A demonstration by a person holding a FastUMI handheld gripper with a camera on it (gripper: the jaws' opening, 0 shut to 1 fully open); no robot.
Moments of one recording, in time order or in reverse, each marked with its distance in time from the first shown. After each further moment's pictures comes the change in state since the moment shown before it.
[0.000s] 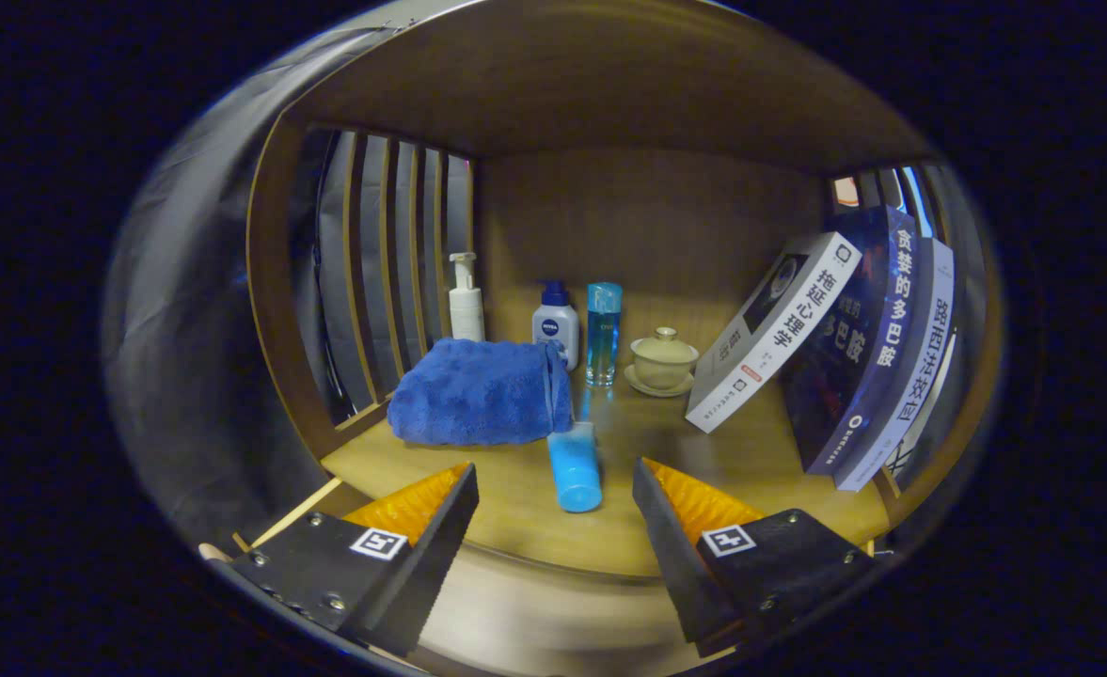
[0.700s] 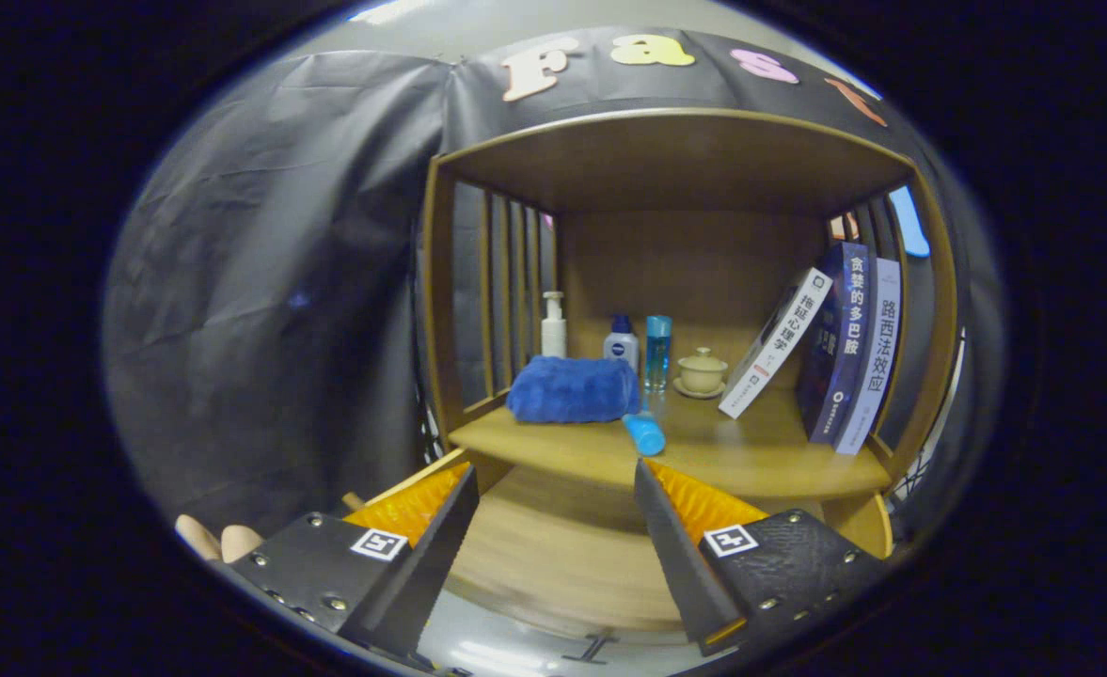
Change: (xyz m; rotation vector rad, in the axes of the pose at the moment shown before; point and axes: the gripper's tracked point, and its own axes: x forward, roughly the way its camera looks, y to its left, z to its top) arm -0.141 0.071 -0.042 -0.037 -0.173 0.158
